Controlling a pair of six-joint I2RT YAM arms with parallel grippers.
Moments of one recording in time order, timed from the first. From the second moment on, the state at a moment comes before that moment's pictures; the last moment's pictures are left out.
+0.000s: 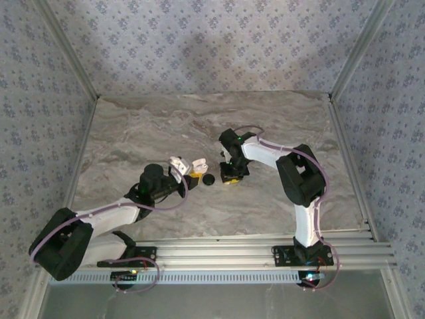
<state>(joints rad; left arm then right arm) -0.63 1.19 0.34 0.56 0.35 -0.01 0.61 1.98 1.37 -0.87 -0.24 0.34</state>
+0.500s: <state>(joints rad) -0.63 1.19 0.34 0.54 0.35 0.00 0.60 1.89 1.36 -1.10 -0.26 -0.17</state>
